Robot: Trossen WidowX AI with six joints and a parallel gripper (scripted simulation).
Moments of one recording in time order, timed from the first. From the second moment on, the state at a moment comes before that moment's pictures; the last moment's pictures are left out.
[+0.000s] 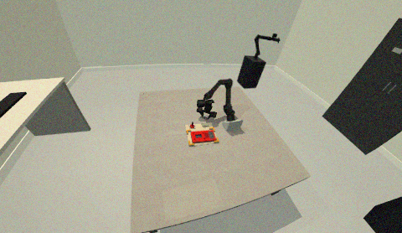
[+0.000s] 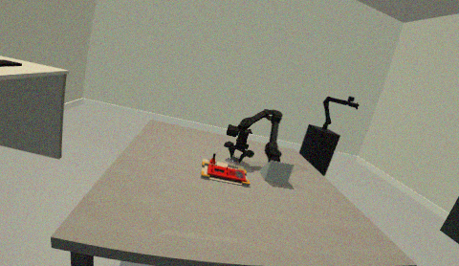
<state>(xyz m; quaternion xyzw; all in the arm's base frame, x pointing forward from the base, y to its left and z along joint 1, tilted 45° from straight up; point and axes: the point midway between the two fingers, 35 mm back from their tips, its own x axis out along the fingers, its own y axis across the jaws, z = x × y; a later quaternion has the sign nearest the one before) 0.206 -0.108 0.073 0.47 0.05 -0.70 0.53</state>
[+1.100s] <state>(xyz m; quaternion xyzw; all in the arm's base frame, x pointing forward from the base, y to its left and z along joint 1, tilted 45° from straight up) 0.211 -0.080 0.105 0.47 0.05 -0.71 0.53</state>
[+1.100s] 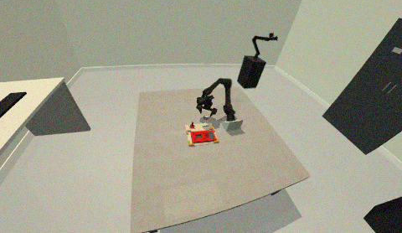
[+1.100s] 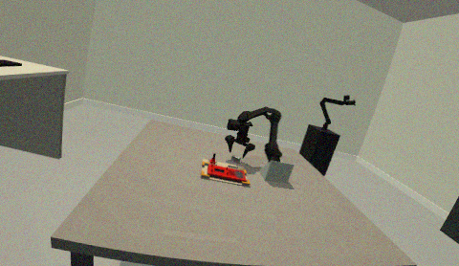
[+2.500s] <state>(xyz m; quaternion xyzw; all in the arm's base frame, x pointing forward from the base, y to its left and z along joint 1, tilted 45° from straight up) 0.209 -0.087 0.094 0.47 0.05 -0.71 0.52</state>
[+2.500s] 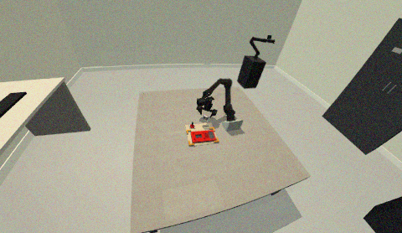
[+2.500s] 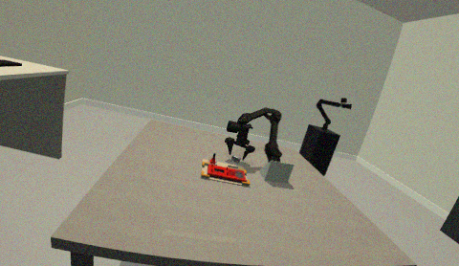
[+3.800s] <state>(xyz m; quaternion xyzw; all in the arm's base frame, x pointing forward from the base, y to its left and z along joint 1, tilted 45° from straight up) 0.213 -0.083 0.099 0.47 0.06 -0.70 0.53</state>
